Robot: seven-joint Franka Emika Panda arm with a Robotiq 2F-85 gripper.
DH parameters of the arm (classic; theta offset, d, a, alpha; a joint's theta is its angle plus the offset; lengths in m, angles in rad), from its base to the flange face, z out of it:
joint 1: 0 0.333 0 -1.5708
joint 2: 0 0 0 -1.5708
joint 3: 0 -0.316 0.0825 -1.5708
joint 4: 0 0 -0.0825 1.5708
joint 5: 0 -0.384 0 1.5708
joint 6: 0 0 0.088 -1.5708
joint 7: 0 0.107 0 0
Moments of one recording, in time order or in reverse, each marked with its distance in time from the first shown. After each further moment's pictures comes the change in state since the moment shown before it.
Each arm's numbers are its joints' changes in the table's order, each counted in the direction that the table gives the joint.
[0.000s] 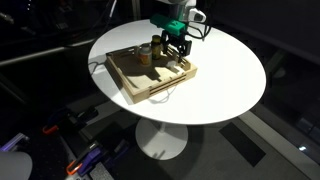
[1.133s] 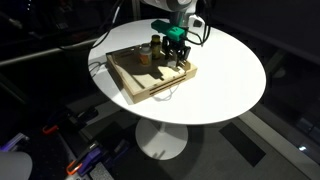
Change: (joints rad) arm 0.006 0.063 0.003 0.046 0.000 -0.008 0.016
